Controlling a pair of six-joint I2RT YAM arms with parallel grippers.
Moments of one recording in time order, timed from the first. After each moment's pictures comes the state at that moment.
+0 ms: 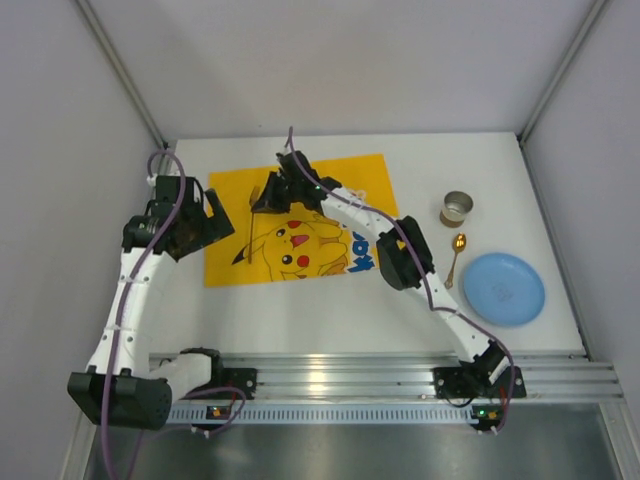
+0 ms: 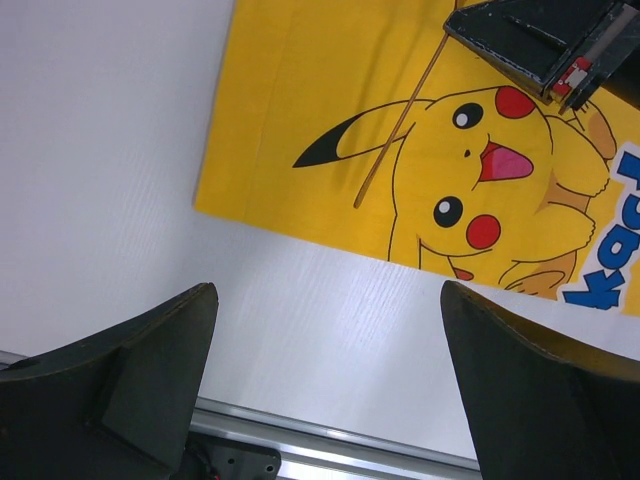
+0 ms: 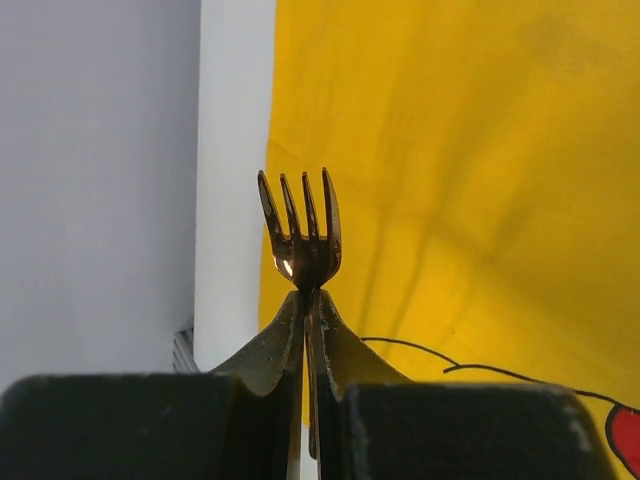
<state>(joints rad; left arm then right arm) -0.07 1.13 1.24 -0.99 -0.13 -0.50 0.77 2.68 2.47 -0.33 -0.39 0.93</state>
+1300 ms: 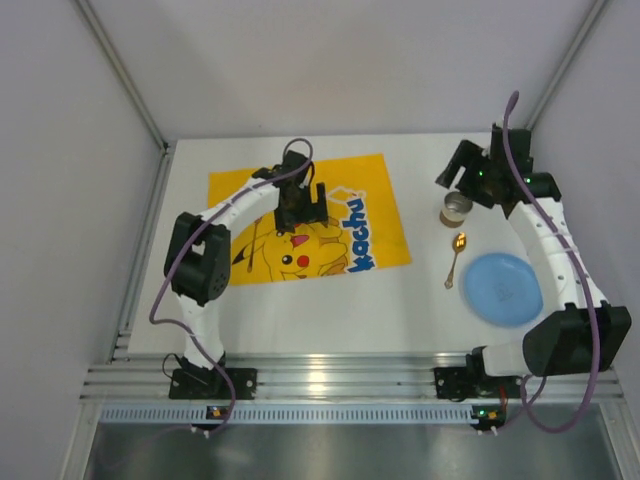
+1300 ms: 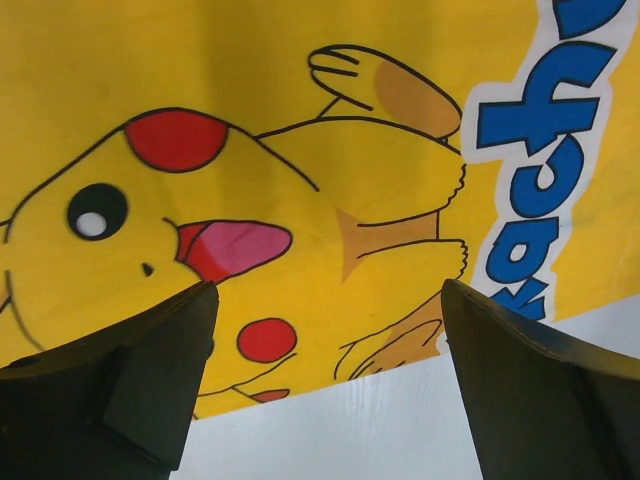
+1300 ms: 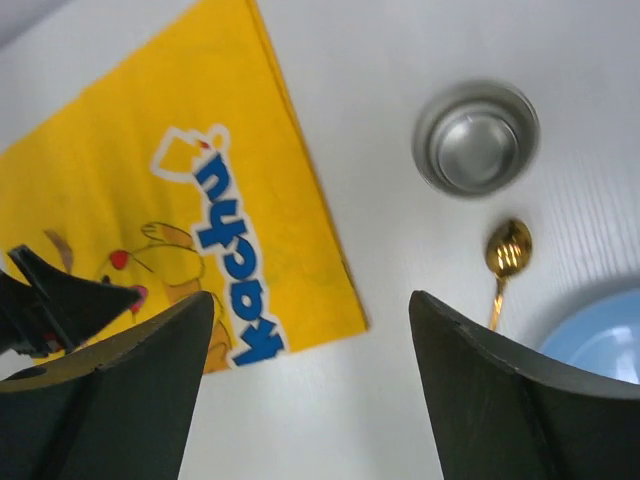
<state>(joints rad) -0.44 1.95 1.56 -0.70 0.06 -0.54 0.08 1.38 1.42 -0.68 -0.07 0.50</state>
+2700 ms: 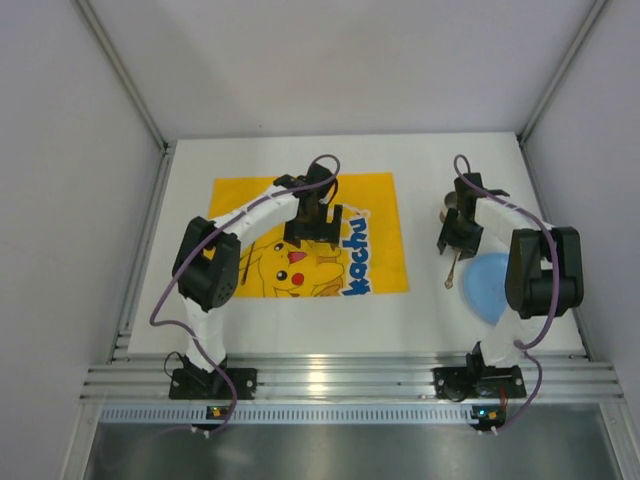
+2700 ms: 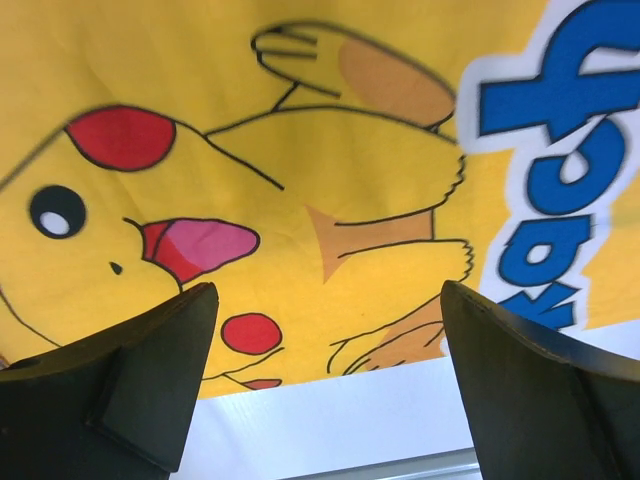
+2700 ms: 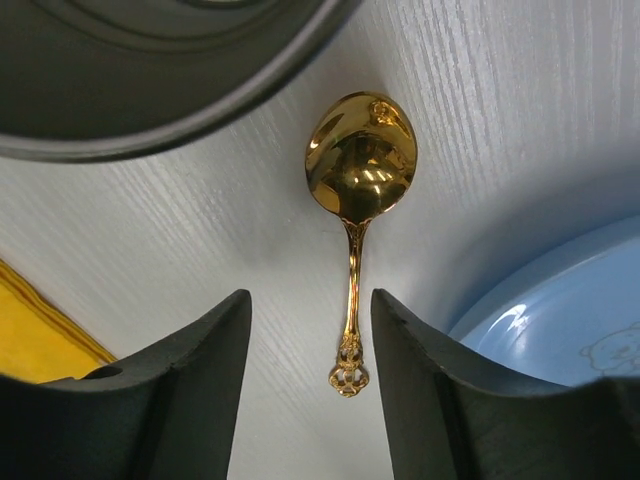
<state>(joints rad) -0.59 1.97 1.53 -0.84 -0.01 -0.47 0.05 1.73 1.13 -0.72 0.09 0.43</state>
